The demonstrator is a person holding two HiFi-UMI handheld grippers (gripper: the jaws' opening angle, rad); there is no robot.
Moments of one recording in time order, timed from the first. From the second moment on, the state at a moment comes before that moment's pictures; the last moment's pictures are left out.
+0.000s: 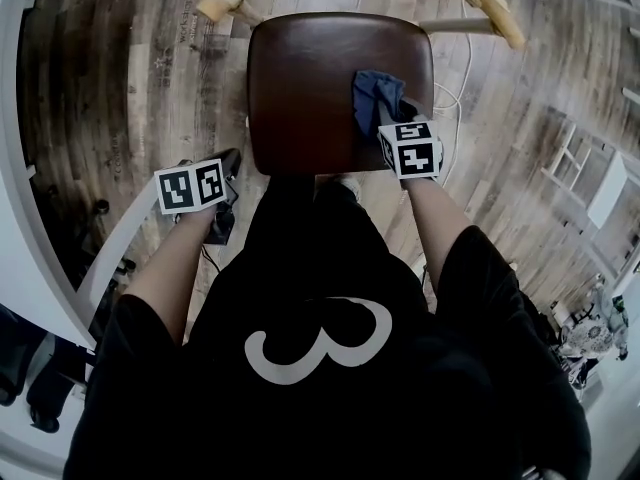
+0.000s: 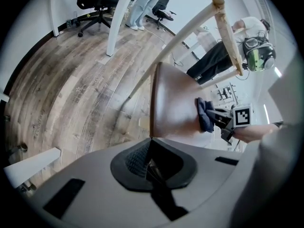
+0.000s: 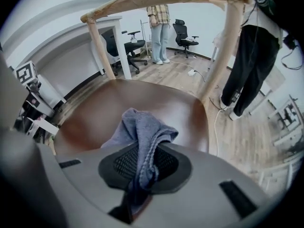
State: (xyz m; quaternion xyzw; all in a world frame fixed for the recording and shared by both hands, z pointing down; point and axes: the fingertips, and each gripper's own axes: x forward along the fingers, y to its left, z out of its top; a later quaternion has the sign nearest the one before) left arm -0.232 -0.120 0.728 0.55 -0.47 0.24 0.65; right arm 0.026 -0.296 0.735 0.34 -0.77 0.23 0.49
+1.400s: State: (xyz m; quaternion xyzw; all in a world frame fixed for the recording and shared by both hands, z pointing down) left arm -0.254 -0.060 0.739 0.50 -0.51 0.24 0.65; right arm -0.149 -0.177 0.666 0.18 -0.83 0.38 0.36
